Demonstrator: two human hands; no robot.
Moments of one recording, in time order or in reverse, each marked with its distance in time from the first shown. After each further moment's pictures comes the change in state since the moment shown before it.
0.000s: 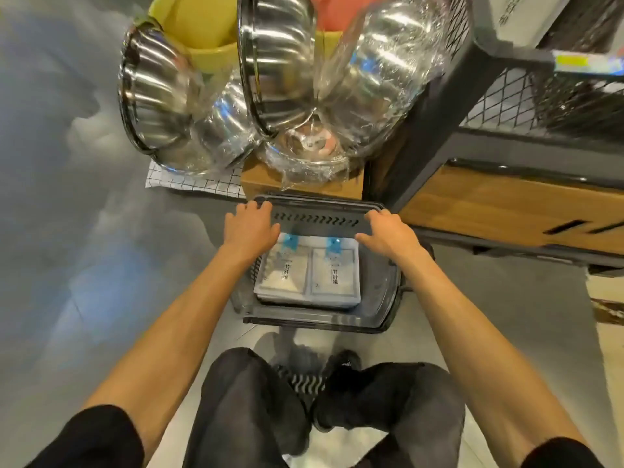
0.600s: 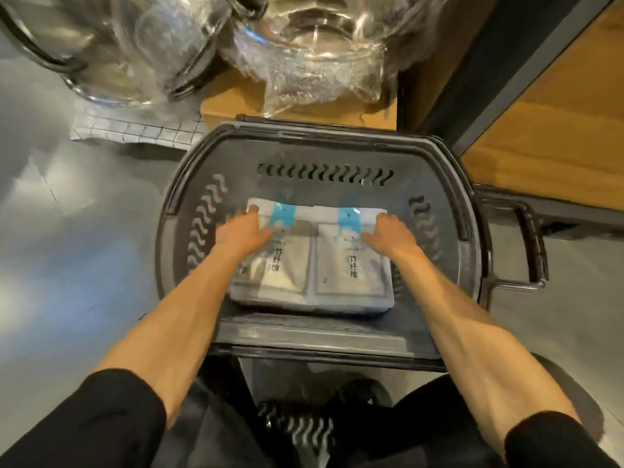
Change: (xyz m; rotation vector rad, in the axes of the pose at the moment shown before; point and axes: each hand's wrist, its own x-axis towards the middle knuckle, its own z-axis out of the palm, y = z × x) left_hand 0.177 -0.056 0.324 -0.136 -0.134 -0.127; right_hand 0.222 0.072 0.296 0.173 0.001 0.194
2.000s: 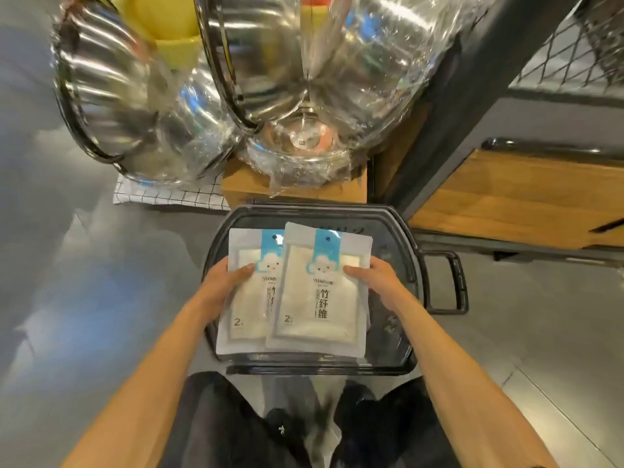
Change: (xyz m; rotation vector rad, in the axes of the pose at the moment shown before) left_hand -0.129 -0.009 -0.136 -1.368 -0.221 -0.125; right_hand -0.122 -0.026 -0.106 1.060 -0.180 0.077
